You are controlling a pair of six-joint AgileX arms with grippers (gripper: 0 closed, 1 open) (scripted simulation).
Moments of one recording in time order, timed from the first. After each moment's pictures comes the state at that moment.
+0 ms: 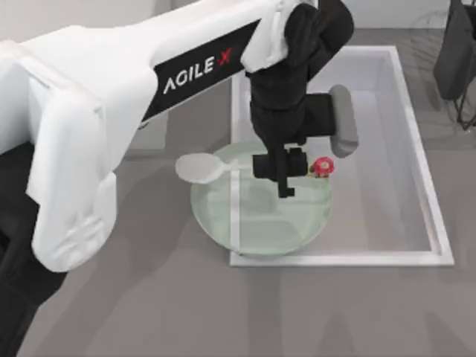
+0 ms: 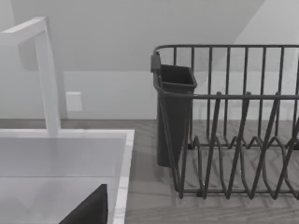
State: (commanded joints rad) left arm -0.73 2.37 2.14 -1.22 -0.01 0.85; right arm 0.00 0.00 0.00 0.00 0.00 0.00
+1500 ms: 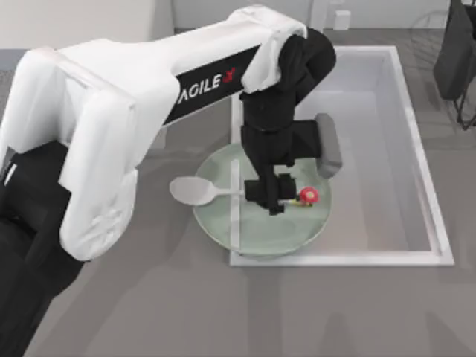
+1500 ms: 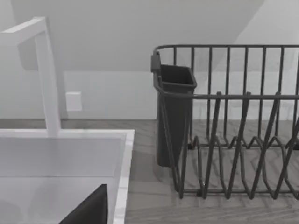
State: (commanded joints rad) left arm -0.69 2.48 2.13 -1.21 0.03 0.86; right arm 0.00 0.00 0.00 0.00 0.00 0.00
